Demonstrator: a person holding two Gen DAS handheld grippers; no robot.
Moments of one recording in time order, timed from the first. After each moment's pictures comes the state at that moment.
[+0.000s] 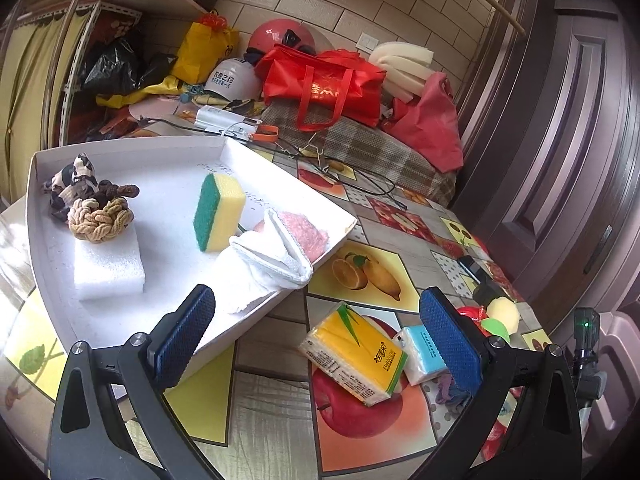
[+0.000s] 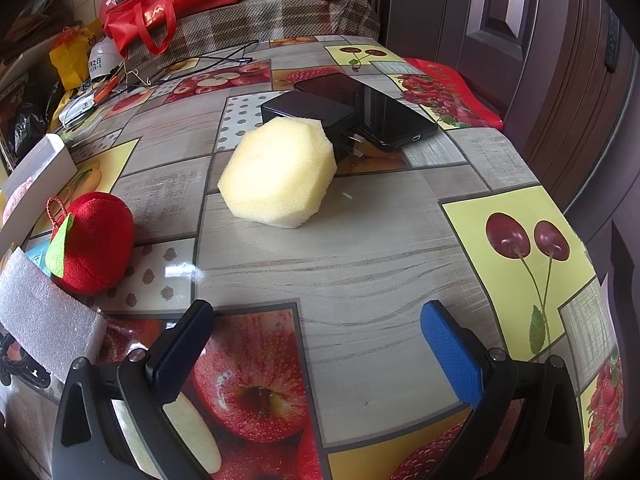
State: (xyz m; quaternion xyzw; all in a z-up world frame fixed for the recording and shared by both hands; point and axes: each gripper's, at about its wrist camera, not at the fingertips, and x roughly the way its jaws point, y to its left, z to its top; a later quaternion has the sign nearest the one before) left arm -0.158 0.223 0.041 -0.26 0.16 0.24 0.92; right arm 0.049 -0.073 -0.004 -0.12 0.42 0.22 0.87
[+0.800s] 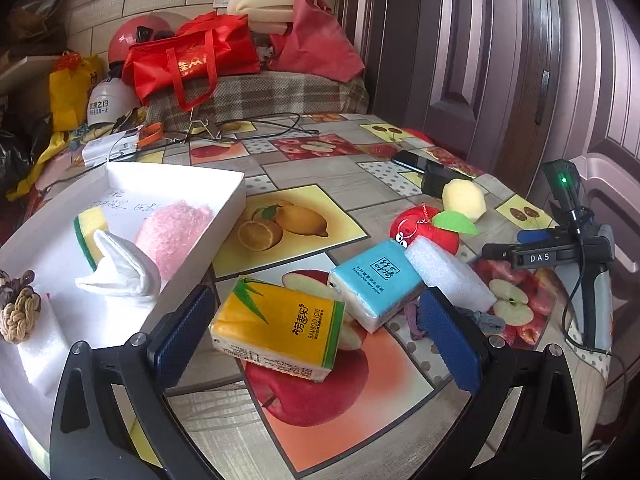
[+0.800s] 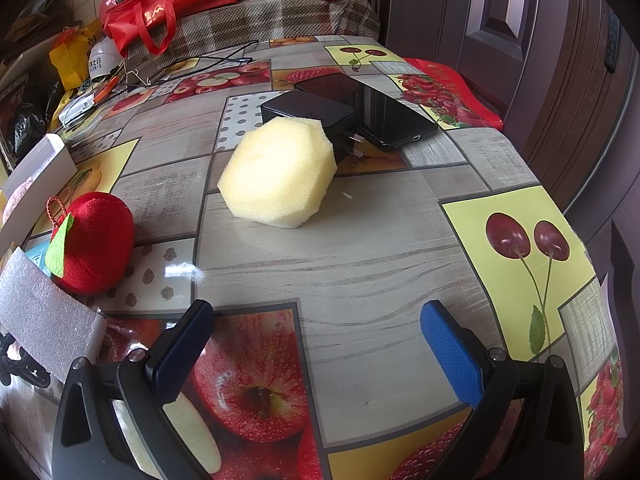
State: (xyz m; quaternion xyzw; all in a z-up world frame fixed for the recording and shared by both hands) left arm -0.096 0.178 0.040 -0.08 0.29 0.09 0.95; right arm 0.050 -0.073 -0.004 -0.12 0.43 0.22 0.87
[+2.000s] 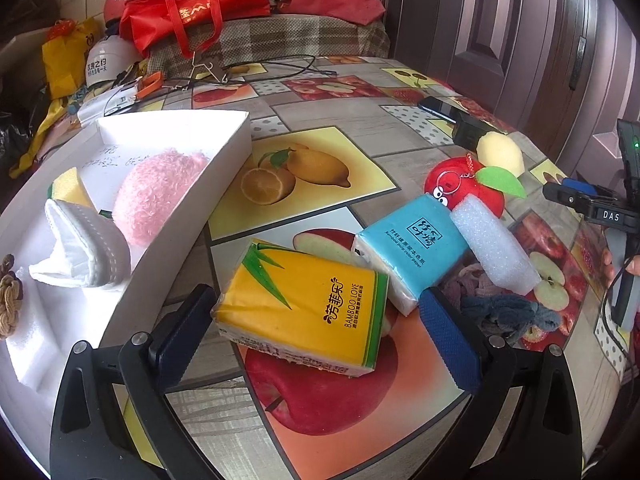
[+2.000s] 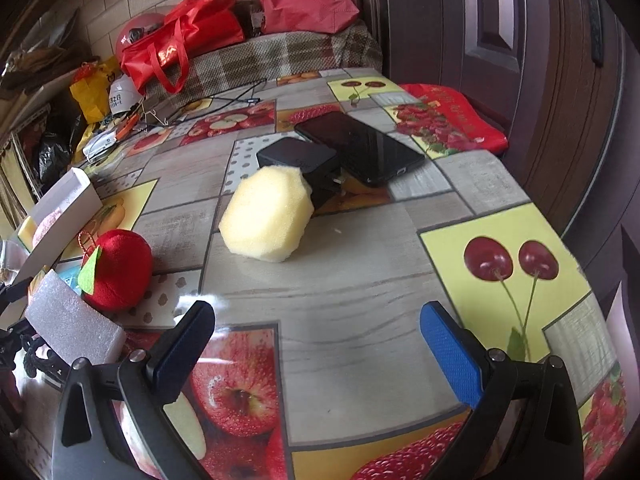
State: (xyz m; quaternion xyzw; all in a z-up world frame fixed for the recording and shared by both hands) left arm -0.064 0.186 0.013 -0.08 0.38 0.11 0.91; right arm 0.055 -0.099 0.023 -0.09 0.35 0.28 0.89
